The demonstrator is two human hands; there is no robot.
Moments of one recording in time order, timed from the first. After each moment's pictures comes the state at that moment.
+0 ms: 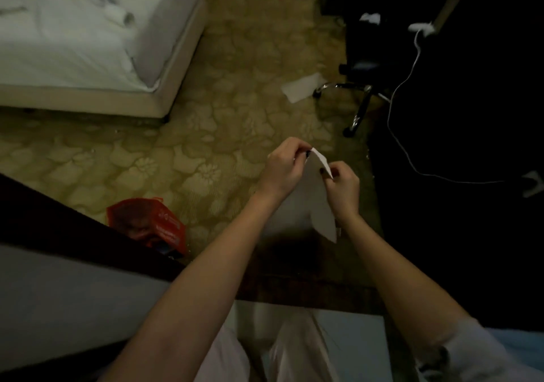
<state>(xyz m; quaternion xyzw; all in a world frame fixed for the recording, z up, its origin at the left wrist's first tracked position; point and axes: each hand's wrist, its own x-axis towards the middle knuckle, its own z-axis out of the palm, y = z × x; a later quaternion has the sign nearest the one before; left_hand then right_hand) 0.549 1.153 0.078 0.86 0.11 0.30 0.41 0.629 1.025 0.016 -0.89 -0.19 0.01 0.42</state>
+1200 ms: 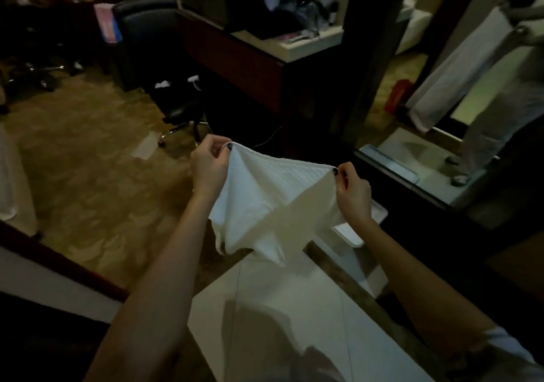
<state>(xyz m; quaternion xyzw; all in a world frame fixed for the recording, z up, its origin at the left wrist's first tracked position) 0.214 0.927 0.420 0.79 -0.06 0.19 0.57 0.146 0.647 0.364 -0.90 0.09 -0.24 0.35</state>
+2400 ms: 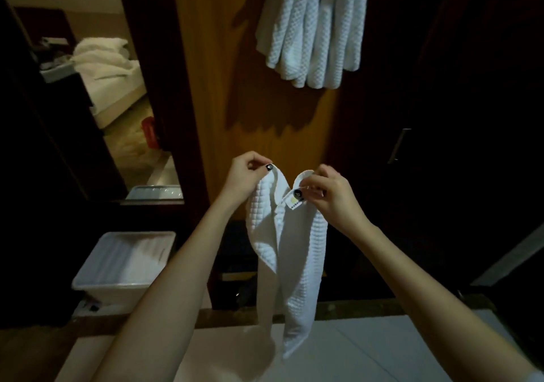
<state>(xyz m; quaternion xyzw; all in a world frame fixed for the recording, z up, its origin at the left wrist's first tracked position) -0.182 0.338 0.503 0.61 -0.48 -0.23 0.59 -0.384 0.287 0.507 -0.89 0.24 -0.35 0.16</state>
